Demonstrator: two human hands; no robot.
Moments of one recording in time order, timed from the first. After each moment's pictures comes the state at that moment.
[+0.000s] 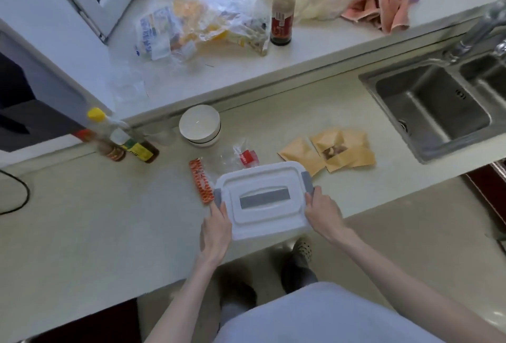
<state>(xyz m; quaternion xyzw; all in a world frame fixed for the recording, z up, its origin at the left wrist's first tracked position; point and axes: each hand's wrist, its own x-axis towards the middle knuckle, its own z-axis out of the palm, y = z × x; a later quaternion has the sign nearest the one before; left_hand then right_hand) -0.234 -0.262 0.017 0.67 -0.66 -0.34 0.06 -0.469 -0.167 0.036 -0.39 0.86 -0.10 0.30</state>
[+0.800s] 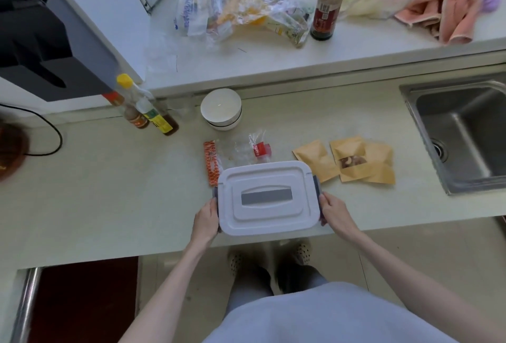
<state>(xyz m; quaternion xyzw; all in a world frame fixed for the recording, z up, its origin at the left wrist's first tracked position) -0.215 -0.245 -0.004 0.69 -0.57 -0.43 0.12 -0.522 -0.167 0.011 -0.35 0.77 -0.24 0.48</state>
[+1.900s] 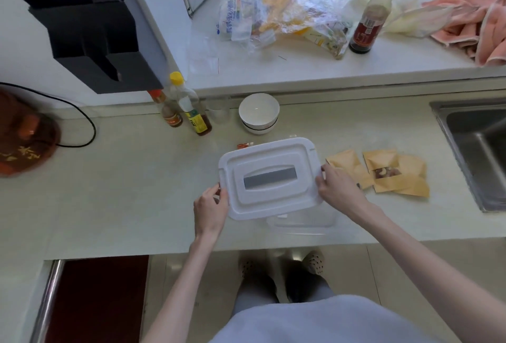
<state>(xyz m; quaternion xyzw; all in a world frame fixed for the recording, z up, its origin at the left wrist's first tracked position) -0.149 -0.278 0.054 0.69 -0.59 -0.33 0.25 -0.432 -0.257 0.094 -0.56 0.78 -0.07 0.26</state>
